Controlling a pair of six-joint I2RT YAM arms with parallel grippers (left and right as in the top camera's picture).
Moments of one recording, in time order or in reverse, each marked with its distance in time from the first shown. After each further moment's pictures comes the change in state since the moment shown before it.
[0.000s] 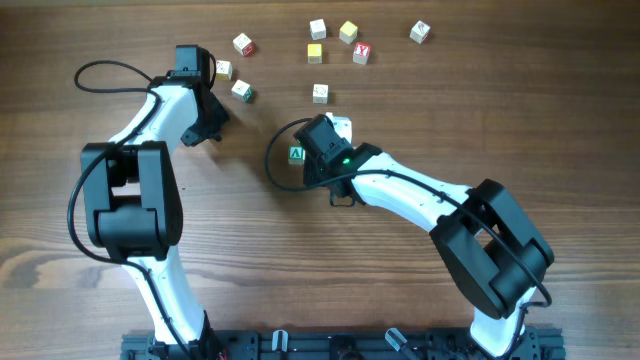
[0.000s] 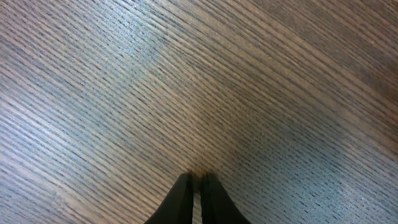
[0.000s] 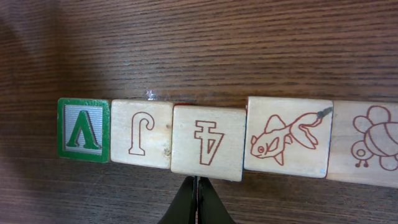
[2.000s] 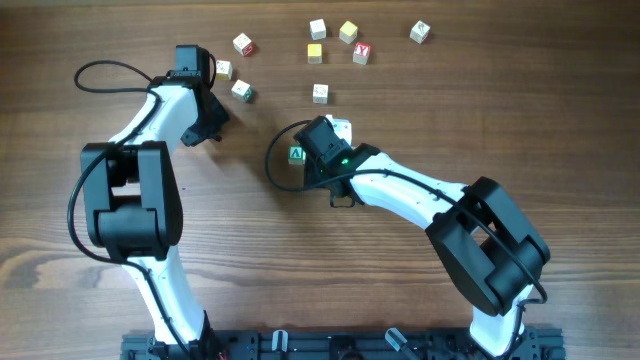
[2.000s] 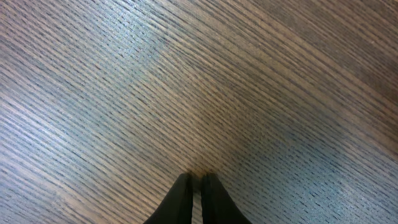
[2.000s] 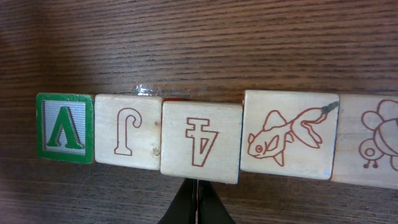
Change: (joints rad) left arm 0.000 0.000 0.000 0.000 0.000 0.000; right arm 0.000 0.018 0.000 -0.003 -0.001 0.000
